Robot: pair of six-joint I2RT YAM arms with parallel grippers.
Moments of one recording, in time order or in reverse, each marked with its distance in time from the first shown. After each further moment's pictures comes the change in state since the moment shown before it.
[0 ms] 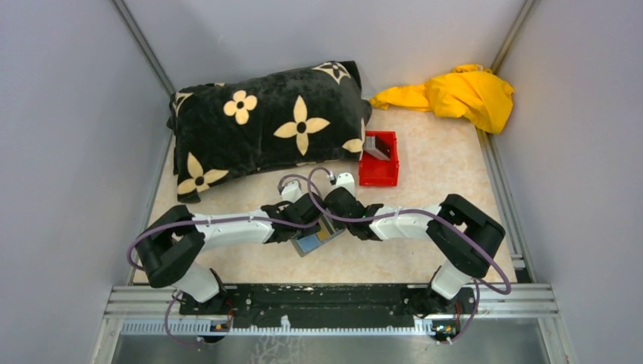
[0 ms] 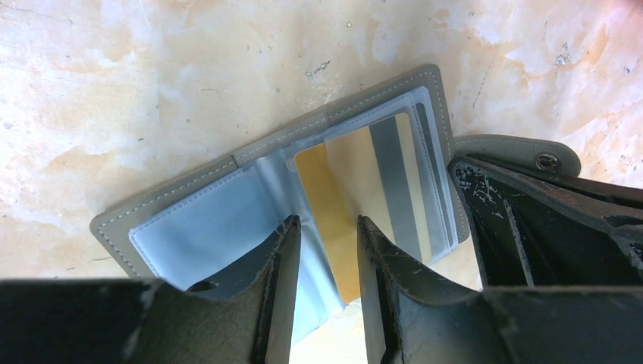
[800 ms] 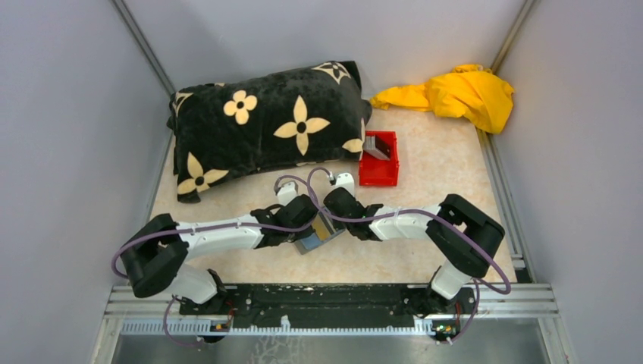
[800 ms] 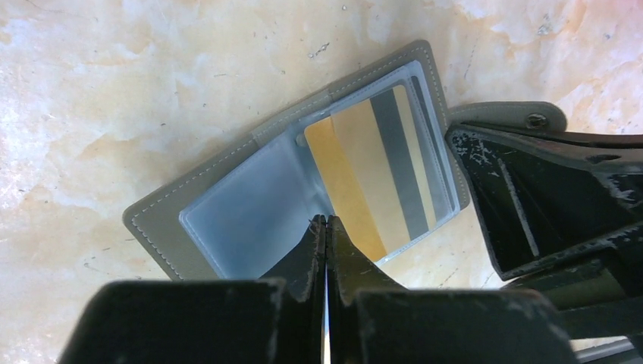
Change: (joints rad) left arm -0.002 -0.119 -0.069 0.014 0.017 0.069; right arm 0.002 0.002 0.000 0.003 0.002 0.000
